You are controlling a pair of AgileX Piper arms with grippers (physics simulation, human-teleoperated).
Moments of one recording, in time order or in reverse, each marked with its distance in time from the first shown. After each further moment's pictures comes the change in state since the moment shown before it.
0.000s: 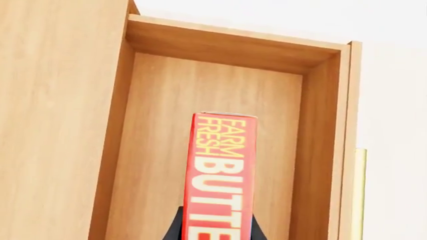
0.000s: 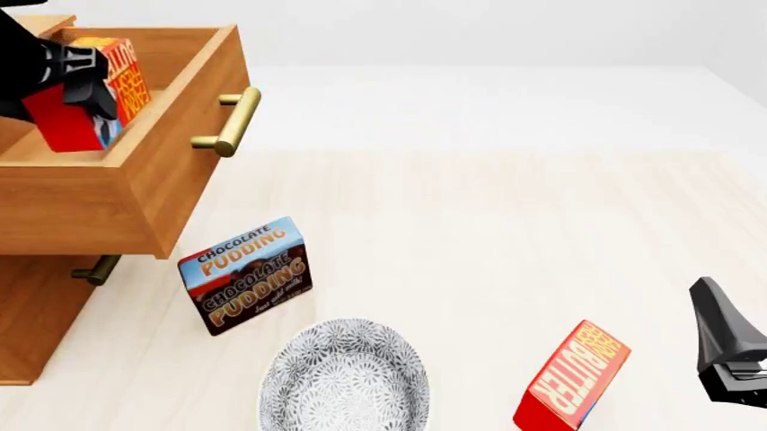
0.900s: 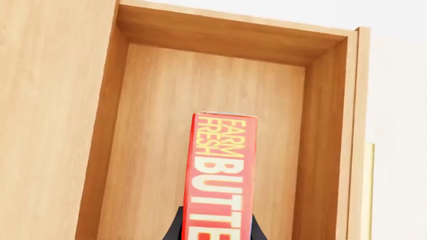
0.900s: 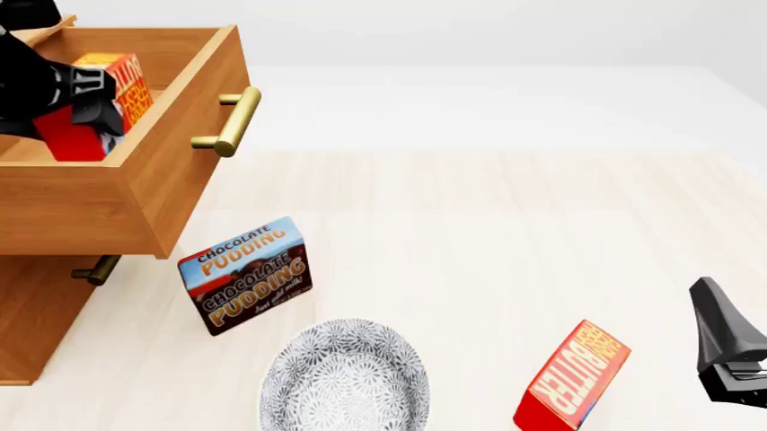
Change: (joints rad) left arm -0.007 -0.036 0.106 -0.074 -0.005; right arm 0.000 0.000 0.000 0.000 0.000
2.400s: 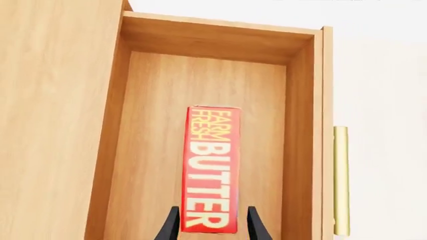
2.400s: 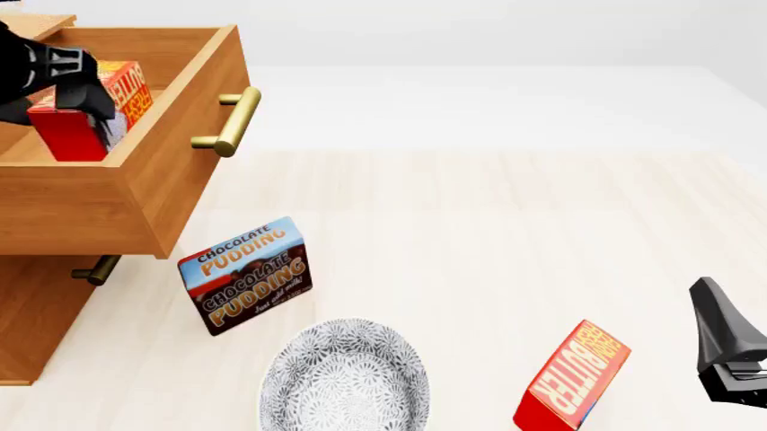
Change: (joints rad) left arm -0.015 -0.074 -0.016 0.030 0.025; right arm 0.000 0.000 0.000 0.000 0.000
